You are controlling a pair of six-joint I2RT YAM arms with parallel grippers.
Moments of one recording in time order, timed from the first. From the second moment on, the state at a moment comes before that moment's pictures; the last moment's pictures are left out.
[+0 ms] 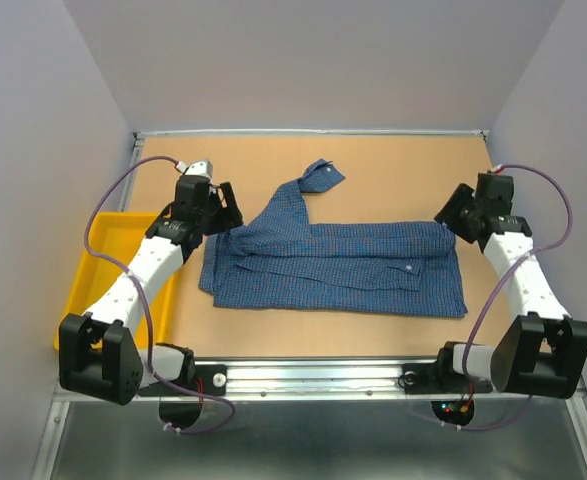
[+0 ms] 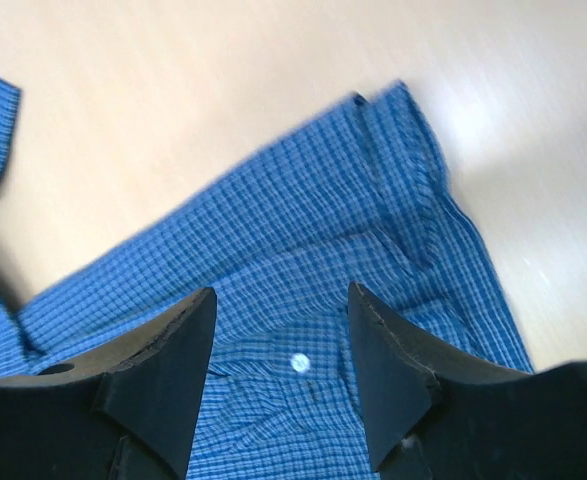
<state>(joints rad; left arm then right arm) -0.27 1.23 0.91 -0.37 -0.06 -0.44 -0.13 1.19 0.92 -0.50 0.04 0.50</state>
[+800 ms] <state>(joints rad) -0.28 2.02 1.51 -0.22 0.19 -0.30 0.17 1.54 1.04 -0.36 -0.26 0.40</state>
